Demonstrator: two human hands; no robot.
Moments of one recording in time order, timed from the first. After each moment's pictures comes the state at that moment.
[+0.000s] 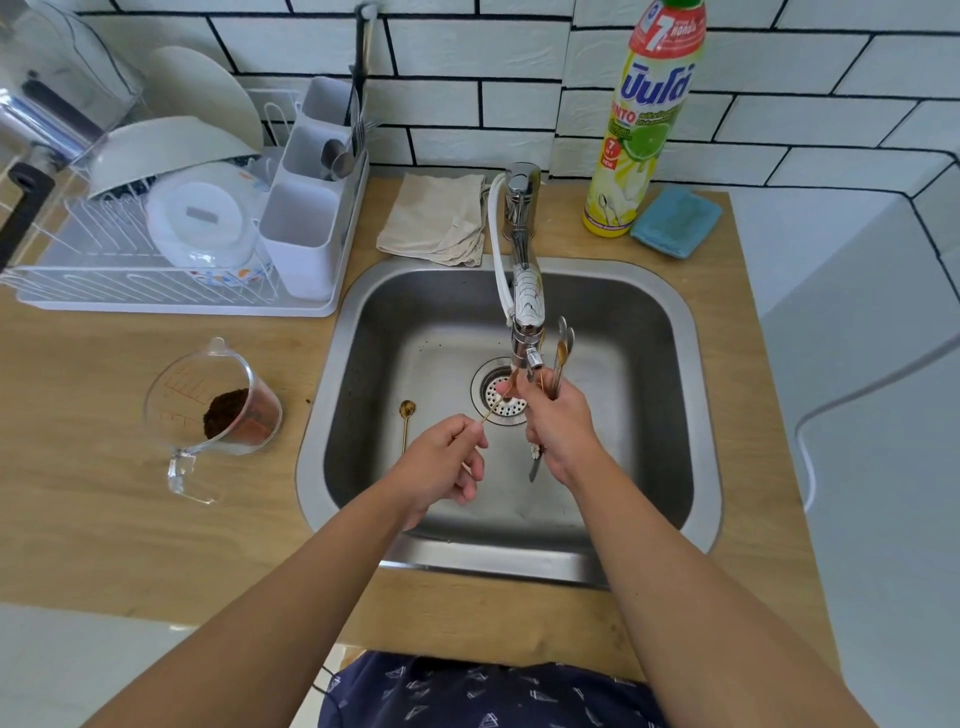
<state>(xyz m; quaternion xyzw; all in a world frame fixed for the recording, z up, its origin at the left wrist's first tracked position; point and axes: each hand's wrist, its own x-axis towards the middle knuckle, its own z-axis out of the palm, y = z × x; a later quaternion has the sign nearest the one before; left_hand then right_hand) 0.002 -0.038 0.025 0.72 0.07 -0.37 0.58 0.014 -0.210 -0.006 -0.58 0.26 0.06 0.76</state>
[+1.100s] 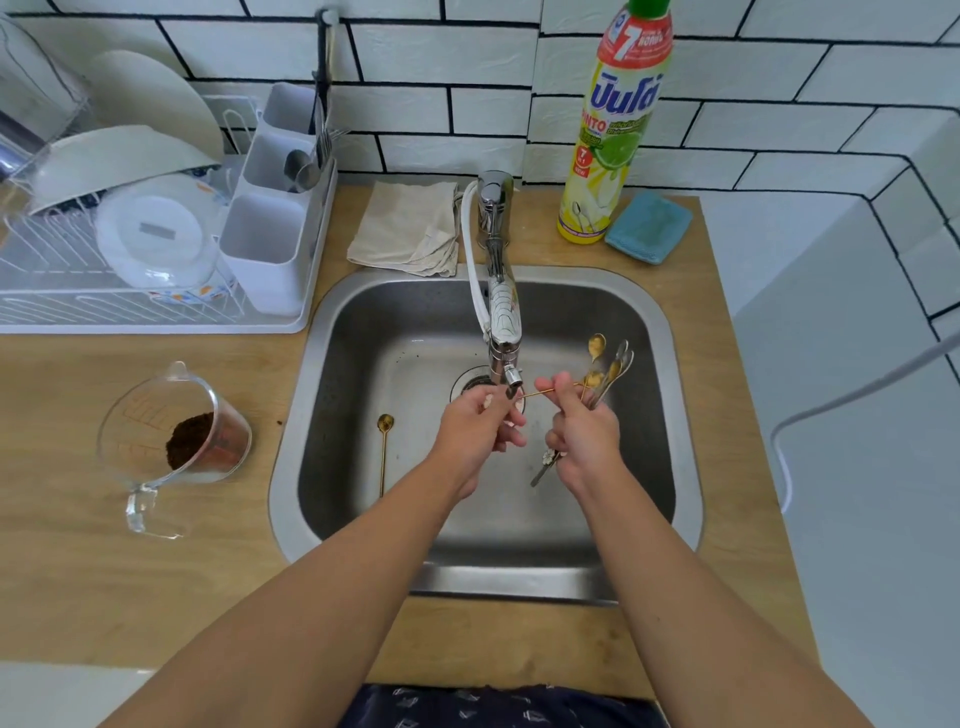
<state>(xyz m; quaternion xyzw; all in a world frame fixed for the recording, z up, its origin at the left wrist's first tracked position) 0.035 -0.116 0.019 0.66 0.13 -0.28 0.69 0.006 -0.242 0.000 -0.48 0.40 -0.04 0.78</state>
